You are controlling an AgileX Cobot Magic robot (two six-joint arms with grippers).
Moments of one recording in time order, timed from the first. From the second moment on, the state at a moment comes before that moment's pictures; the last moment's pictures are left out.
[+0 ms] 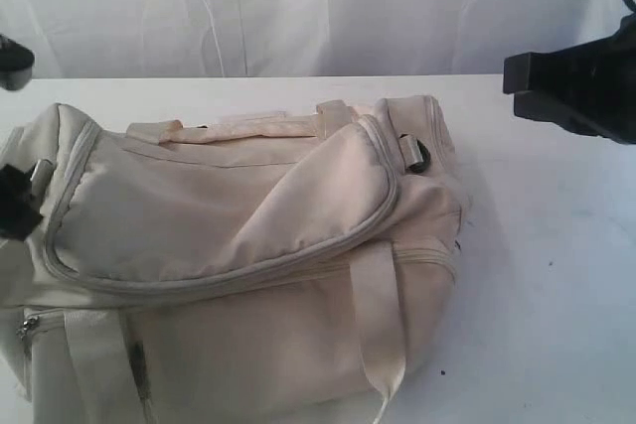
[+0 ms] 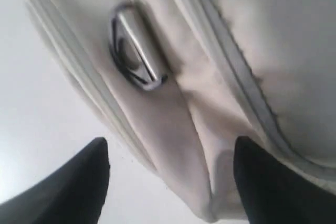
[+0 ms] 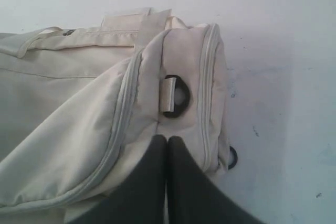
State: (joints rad) left arm -0.45 1.16 -0.98 0.25 1.06 -0.02; right arm 0.35 1.06 -0.87 0.44 0.57 -0.18
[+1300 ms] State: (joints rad) left arm -0.45 1.14 -0.94 -0.13 0.91 0.15; right arm 0.40 2.13 -1.97 0.61 0.86 -0.41
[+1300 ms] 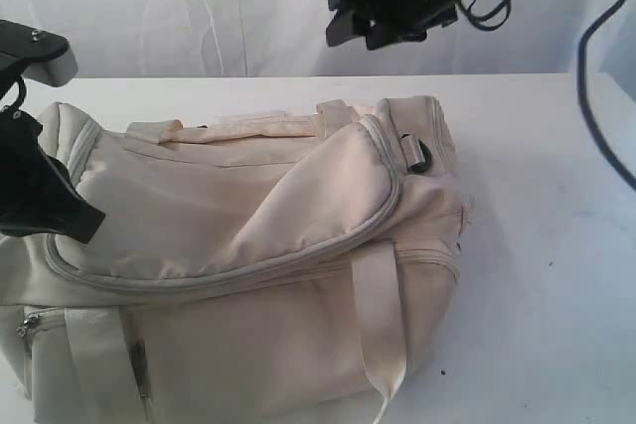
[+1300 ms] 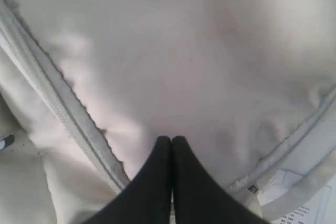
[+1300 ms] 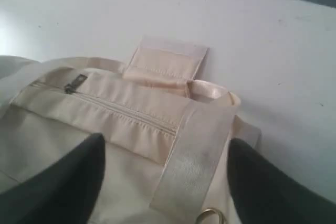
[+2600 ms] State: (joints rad) left arm -0.45 1.14 -0.94 -0.15 0.92 0.17; right arm 0.42 2.15 -2.11 0.62 0.92 -0.41
